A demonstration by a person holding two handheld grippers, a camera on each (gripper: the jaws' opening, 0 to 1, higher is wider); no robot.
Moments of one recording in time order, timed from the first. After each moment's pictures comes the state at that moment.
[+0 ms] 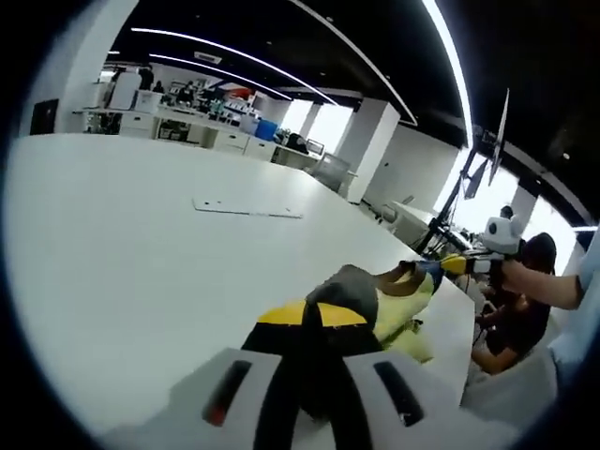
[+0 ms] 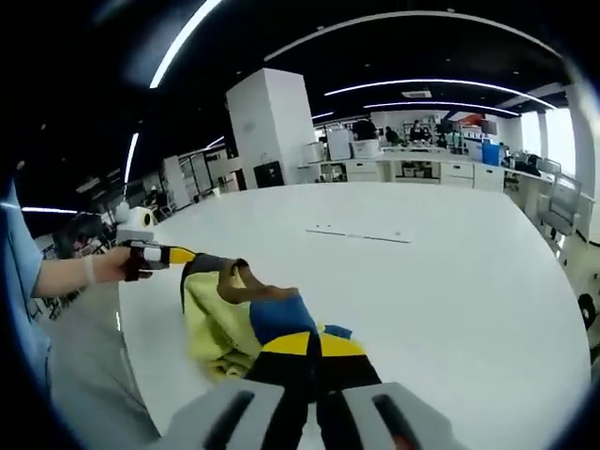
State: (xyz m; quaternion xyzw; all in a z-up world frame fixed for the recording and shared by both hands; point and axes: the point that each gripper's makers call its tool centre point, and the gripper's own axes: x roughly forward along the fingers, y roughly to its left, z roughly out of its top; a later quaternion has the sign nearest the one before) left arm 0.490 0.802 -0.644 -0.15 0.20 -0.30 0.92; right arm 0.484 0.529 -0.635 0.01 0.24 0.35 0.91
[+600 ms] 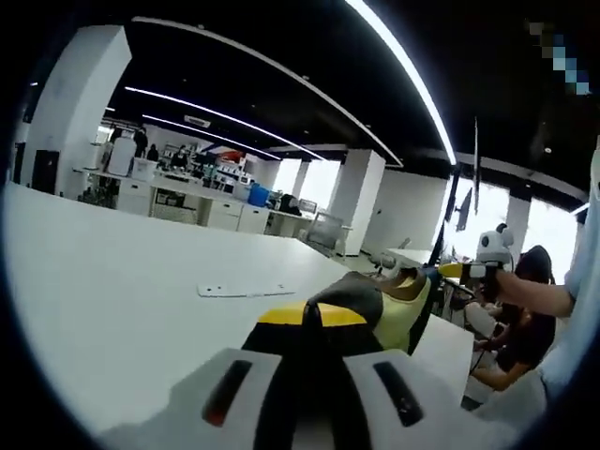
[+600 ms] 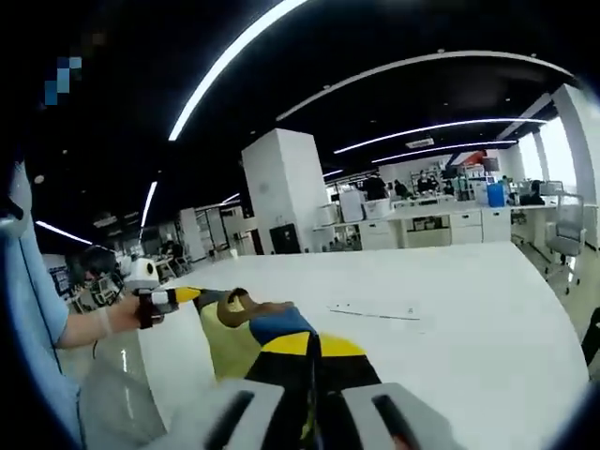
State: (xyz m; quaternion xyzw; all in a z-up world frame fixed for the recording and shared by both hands) left arm 0.470 0.820 -0.527 -0.14 0.05 -0.30 0.94; right arm 0.479 0.546 -0.510 0.06 0.10 0.39 0.91
